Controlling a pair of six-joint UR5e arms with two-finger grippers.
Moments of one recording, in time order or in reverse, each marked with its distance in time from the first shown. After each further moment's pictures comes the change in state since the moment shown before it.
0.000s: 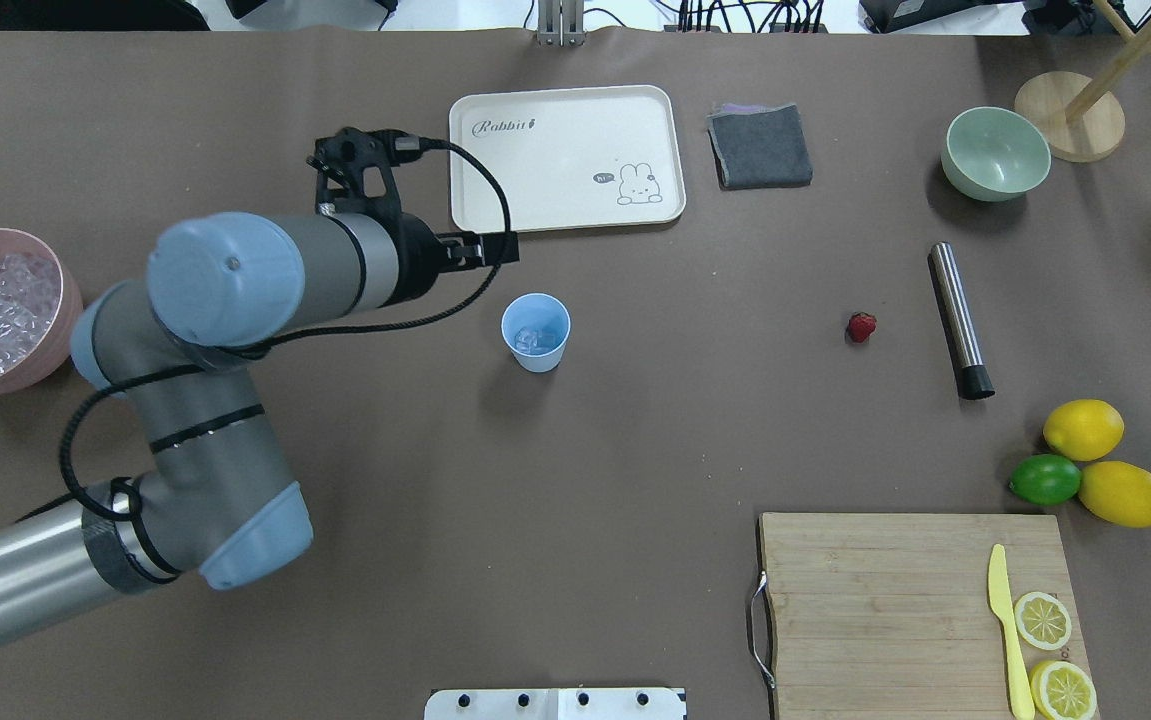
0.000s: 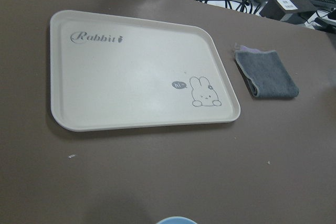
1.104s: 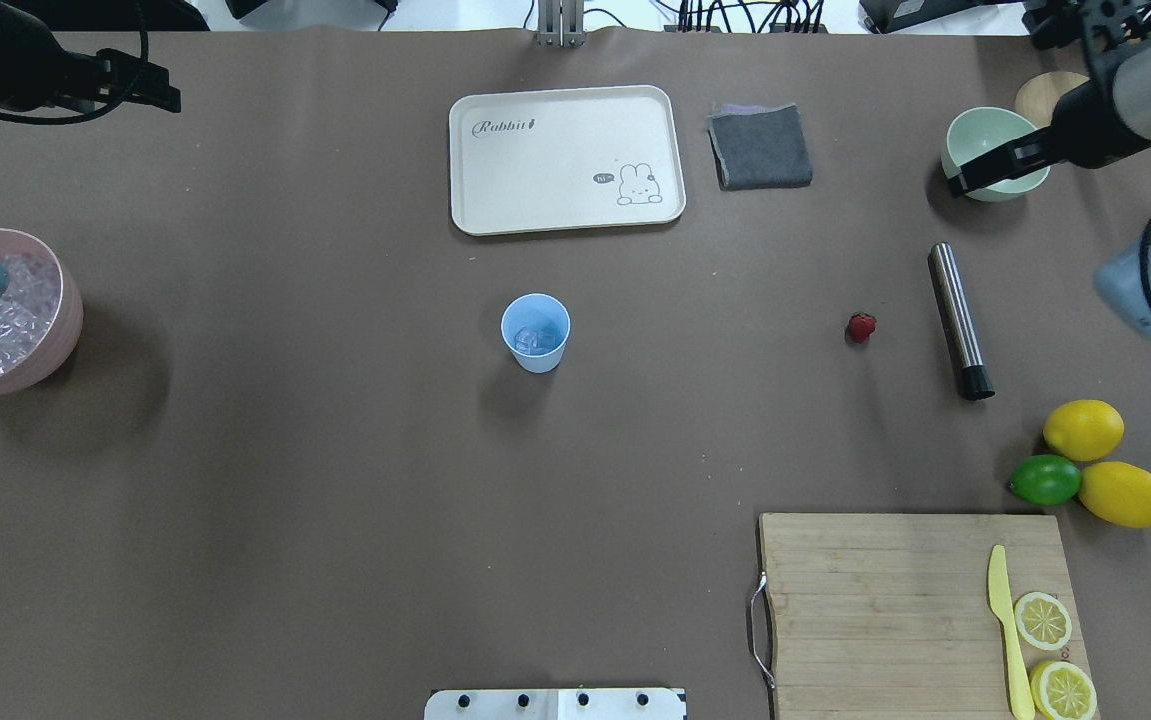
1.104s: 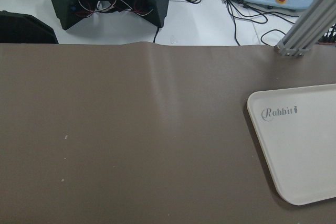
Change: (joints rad) left arm -0.463 0.202 -0.005 0.096 -0.422 0.352; right arm -0.453 0.064 -0.170 0.736 -0.121 0.640
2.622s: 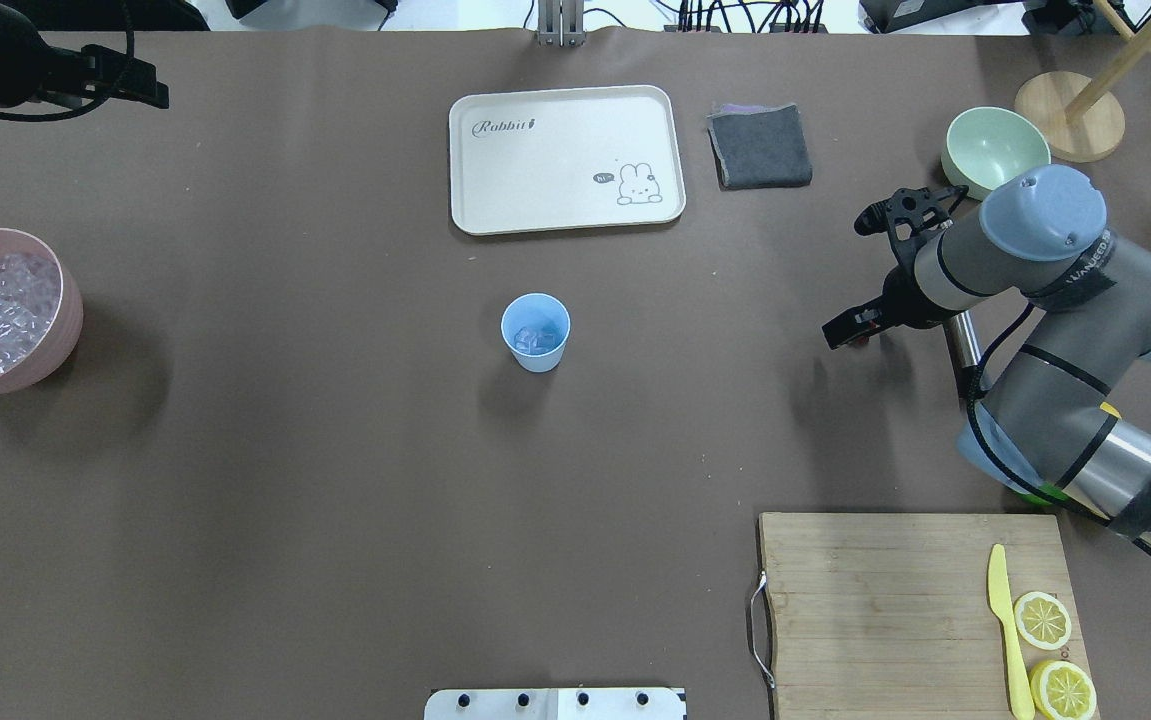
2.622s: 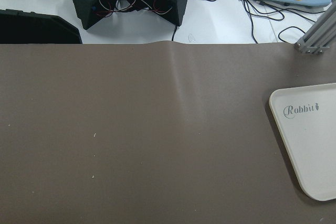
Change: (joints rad) left arm -0.009 0.008 -0.017 0.000 -0.001 0.008; right arm -0.287 -0.029 -0.054 0.010 -0.131 0.119
